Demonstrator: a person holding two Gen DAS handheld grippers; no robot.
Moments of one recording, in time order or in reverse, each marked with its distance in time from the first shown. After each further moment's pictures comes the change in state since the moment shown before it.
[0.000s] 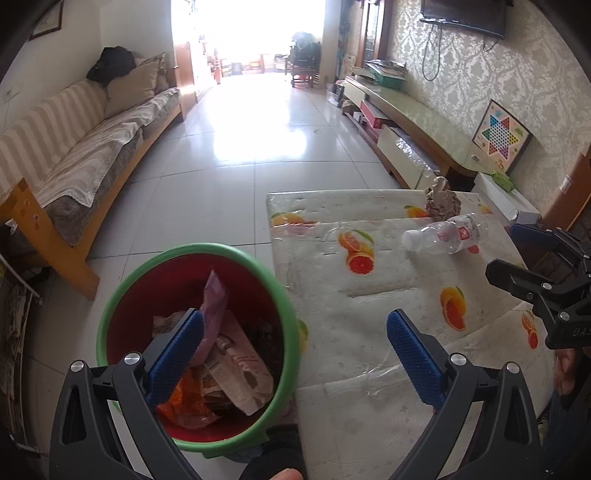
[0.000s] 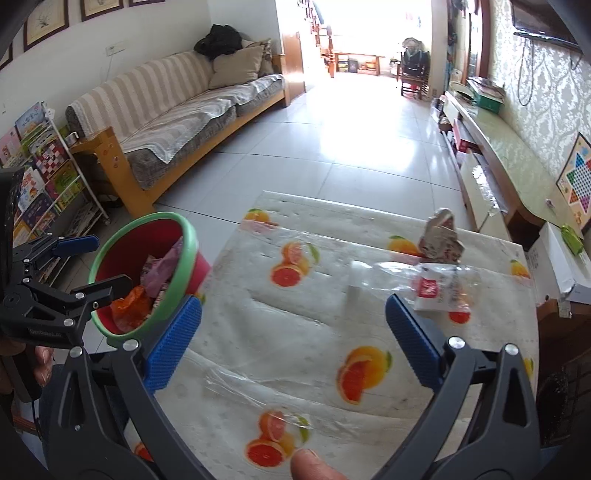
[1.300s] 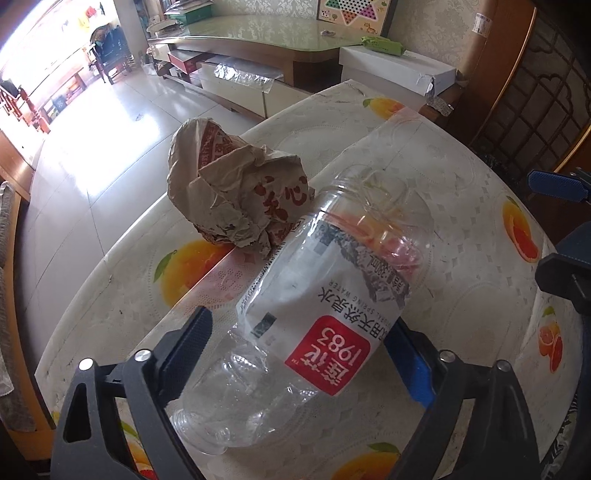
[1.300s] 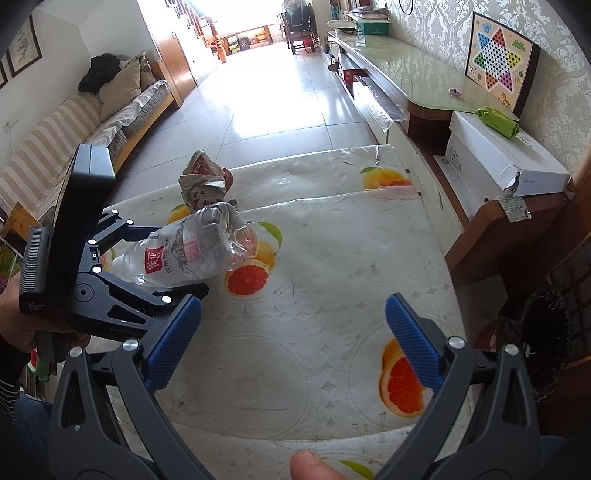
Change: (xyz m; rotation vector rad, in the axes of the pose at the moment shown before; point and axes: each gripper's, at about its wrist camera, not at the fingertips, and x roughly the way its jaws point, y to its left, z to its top) left arm 0.223 -0.252 0.082 0.570 0.266 -0.265; right arm 0.035 -0.230 -0.053 0.346 0.082 -0.163
